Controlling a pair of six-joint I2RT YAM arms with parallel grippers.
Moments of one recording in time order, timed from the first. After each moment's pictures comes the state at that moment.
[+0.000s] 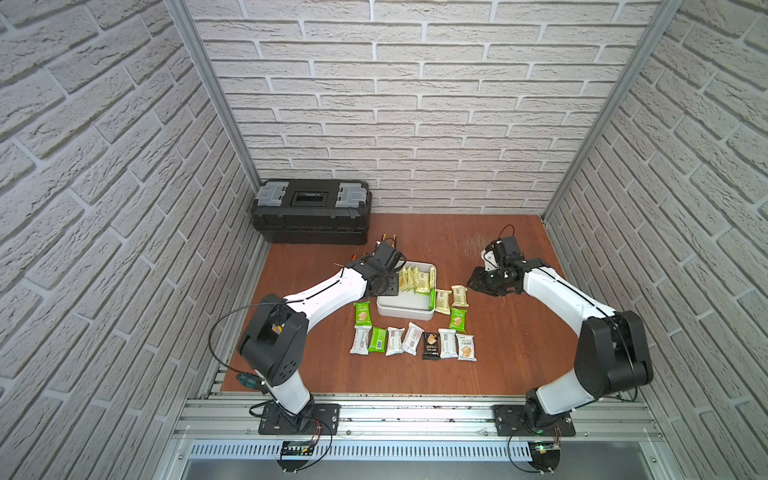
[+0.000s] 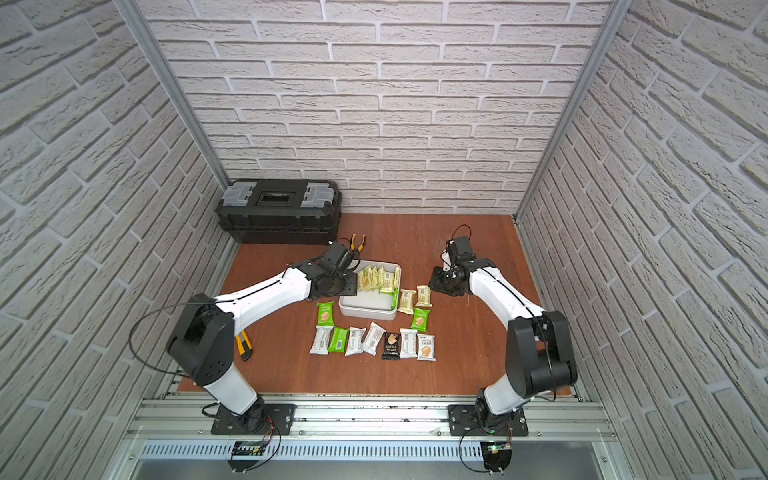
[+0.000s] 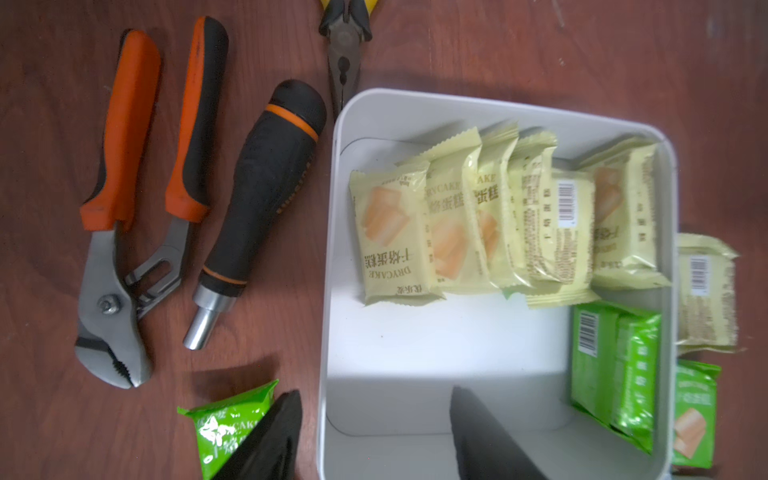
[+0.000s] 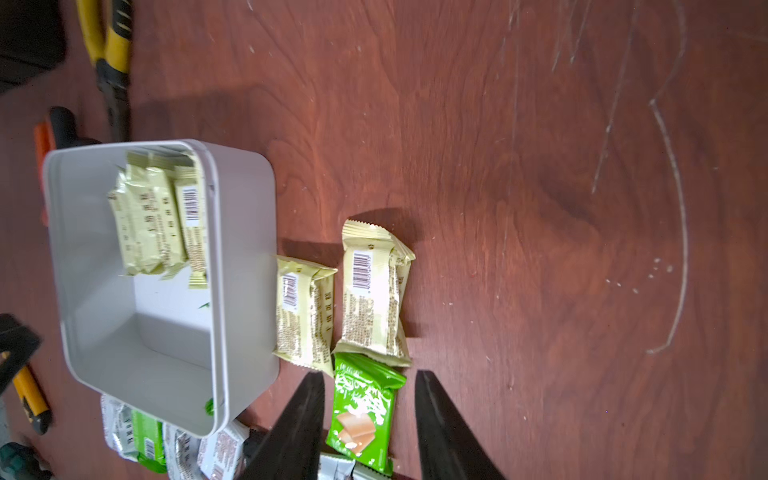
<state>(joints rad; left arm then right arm) -0.65 1.71 1.24 -0.62 -0.16 -0.53 0.14 1.51 1.07 -0.67 -0.21 0.42</state>
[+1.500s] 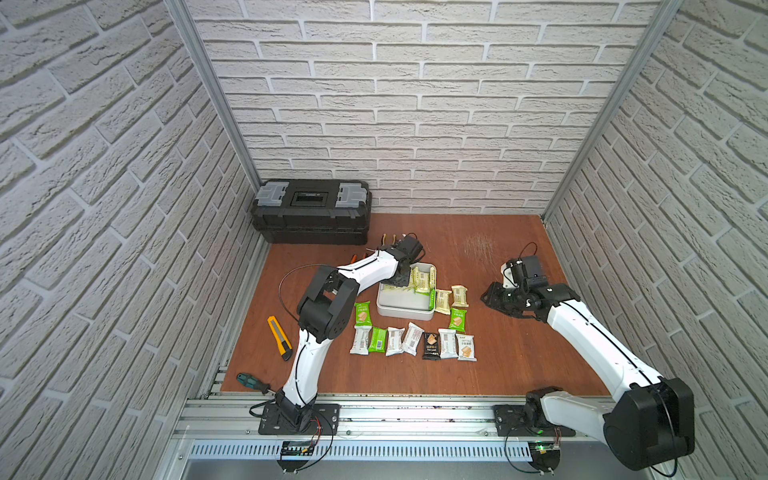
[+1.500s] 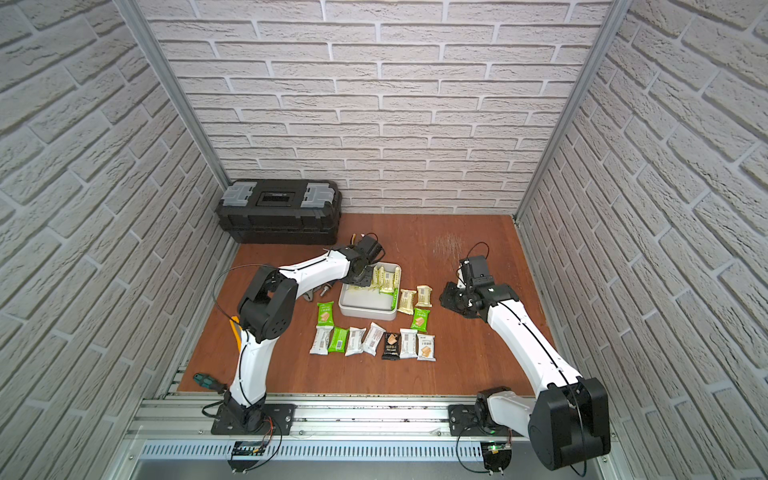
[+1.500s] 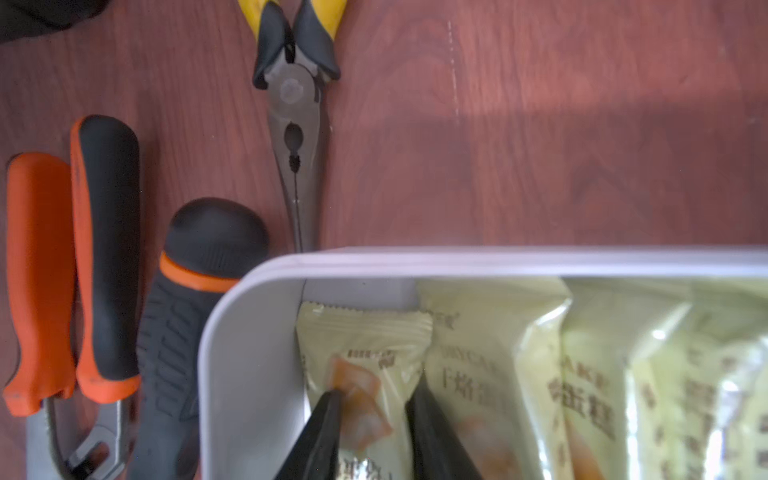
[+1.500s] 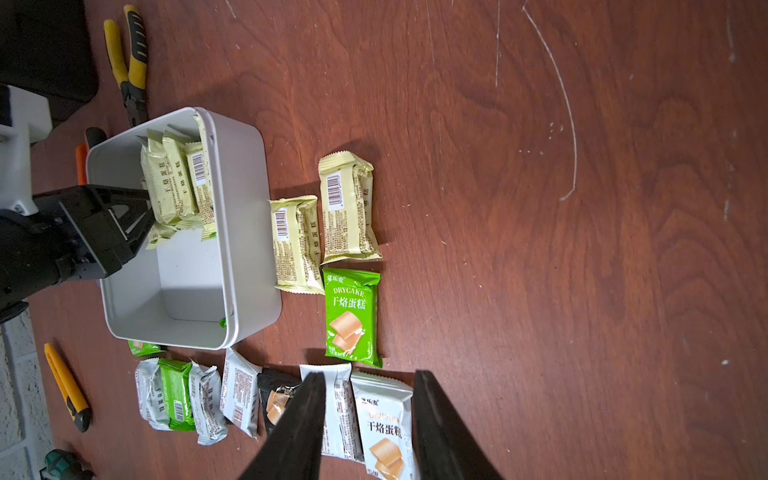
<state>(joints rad) -0.66 2.15 1.64 -0.73 -0.32 -0.43 0.14 1.19 0.89 -0.75 -0.16 0.56</state>
